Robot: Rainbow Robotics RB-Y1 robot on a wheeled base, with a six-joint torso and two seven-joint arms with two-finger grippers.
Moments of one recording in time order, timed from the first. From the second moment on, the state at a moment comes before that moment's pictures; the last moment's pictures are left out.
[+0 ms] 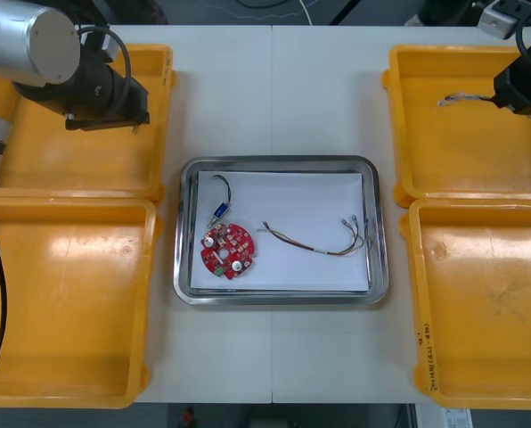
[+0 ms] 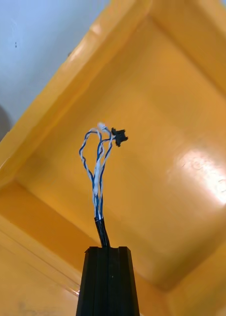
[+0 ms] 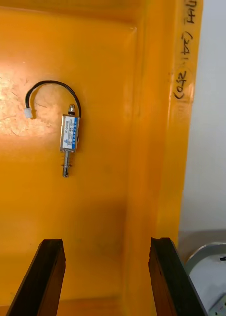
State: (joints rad) right arm -0.93 -0.57 -0.26 -1.46 -0.49 1.91 2.26; left arm -0.81 0.54 -0.07 -1.46 0.56 1.51 -1.21
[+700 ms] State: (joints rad) right arm -0.87 -0.53 -0.08 -1.88 -0.70 1.92 2.21; left arm -0.81 0.54 -0.07 -1.27 0.54 1.26 -1.21
